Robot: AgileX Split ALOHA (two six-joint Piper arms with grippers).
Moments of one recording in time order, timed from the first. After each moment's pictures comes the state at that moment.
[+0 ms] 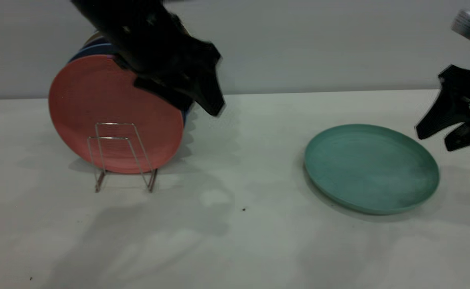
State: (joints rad) left arm -0.43 1.96 -1.32 -0.50 0.52 0.45; right arm -0.15 1.99 -1.06 0.97 0.63 -0.87
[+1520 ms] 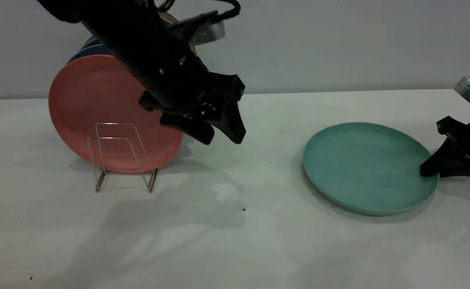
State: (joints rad) left arm -0.44 2.09 -1.33 -0.67 0.46 0.45; right arm -0.26 2.42 -1.33 1.21 0.69 -1.12
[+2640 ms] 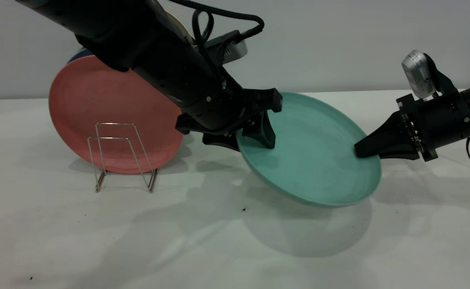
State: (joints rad) left arm -0.53 2.19 -1.33 -0.95 0.21 0.51; right arm -0.12 2.43 -1.36 1.32 1.06 -1.33
